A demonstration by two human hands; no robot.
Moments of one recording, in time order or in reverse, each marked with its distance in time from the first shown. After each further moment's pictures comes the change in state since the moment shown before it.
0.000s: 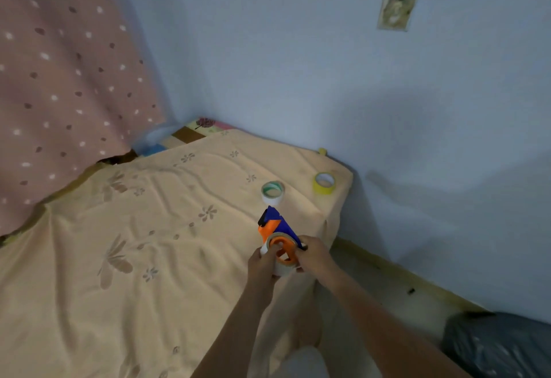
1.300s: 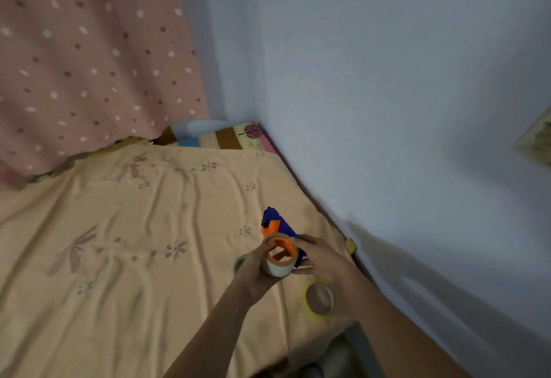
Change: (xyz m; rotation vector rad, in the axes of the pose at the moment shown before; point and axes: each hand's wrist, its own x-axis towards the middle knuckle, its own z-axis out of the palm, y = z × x) left_hand 0.287 0.138 0.204 -0.578 0.117 -0.068; right_hand 0.409 -0.120 -0.177 0.148 -0.719 0.150
